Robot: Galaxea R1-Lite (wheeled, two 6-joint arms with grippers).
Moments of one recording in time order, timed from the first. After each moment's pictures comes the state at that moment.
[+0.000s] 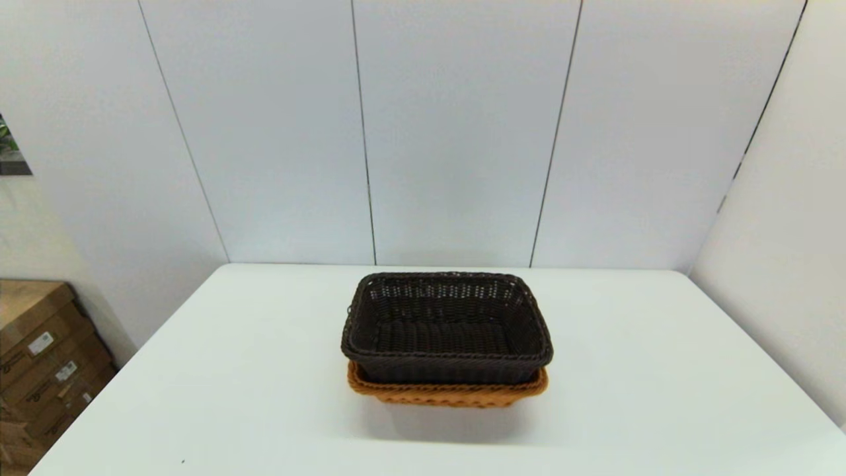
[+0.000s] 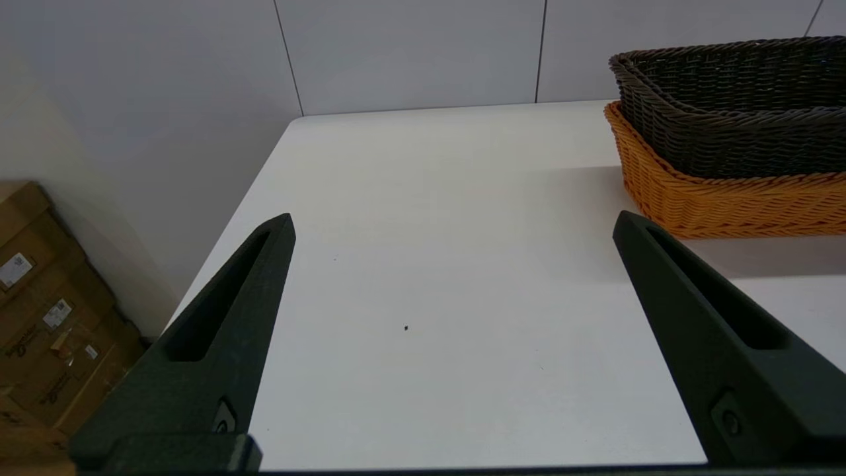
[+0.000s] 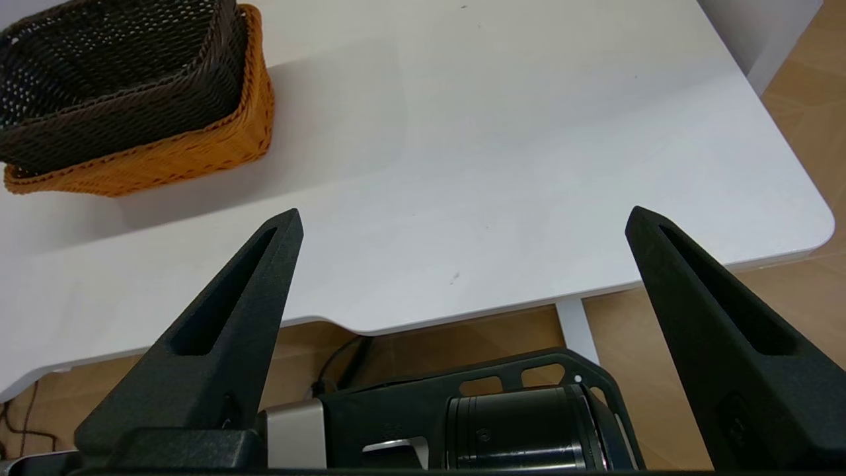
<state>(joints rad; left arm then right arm) 0.00 0.00 0.00 0.01 -0.02 0.03 -0.08 0.28 -0.69 0.84 0.00 0.22</state>
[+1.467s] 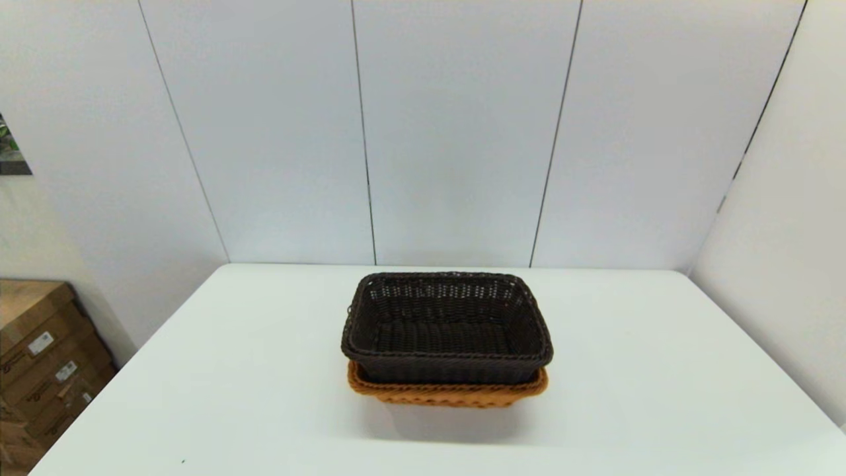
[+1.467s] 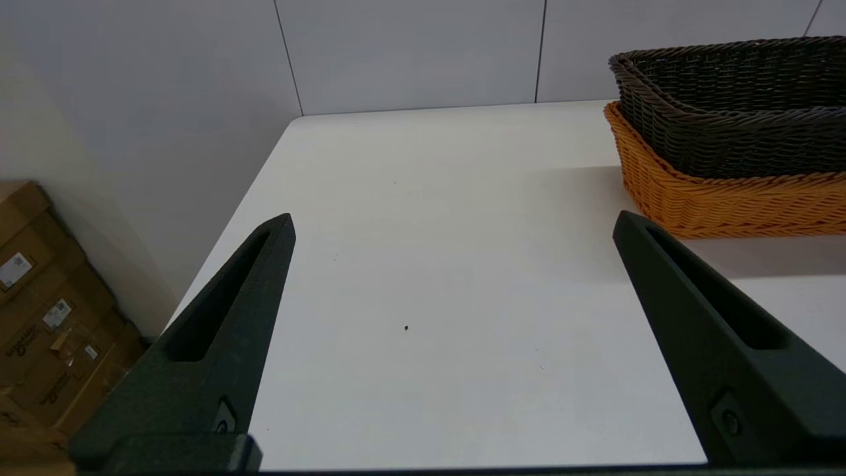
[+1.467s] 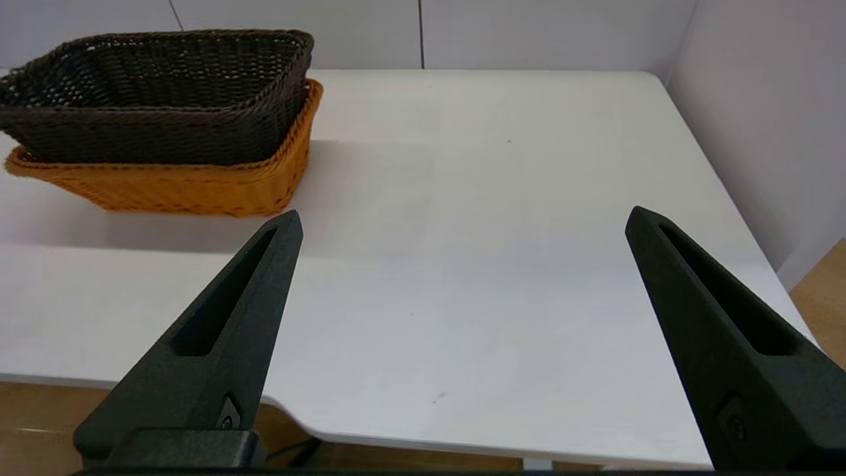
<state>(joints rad) 0.00 0.00 0.00 0.01 -0.02 0.03 -0.01 0.04 -0.26 0.34 0.06 0.02</state>
